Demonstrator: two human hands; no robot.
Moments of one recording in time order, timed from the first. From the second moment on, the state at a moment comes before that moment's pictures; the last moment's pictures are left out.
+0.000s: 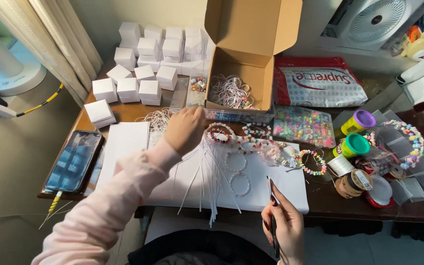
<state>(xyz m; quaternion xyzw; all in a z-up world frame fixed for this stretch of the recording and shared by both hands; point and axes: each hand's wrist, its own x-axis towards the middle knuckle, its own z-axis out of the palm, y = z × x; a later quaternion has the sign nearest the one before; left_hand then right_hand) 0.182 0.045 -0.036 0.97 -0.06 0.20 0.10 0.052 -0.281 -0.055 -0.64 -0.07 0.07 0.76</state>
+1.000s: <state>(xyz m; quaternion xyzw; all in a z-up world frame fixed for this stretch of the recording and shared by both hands) 0.002 0.017 -0.001 0.78 -0.08 0.15 0.60 0.034 -0.228 -0.048 -0.38 -0.12 0.42 0.82</state>
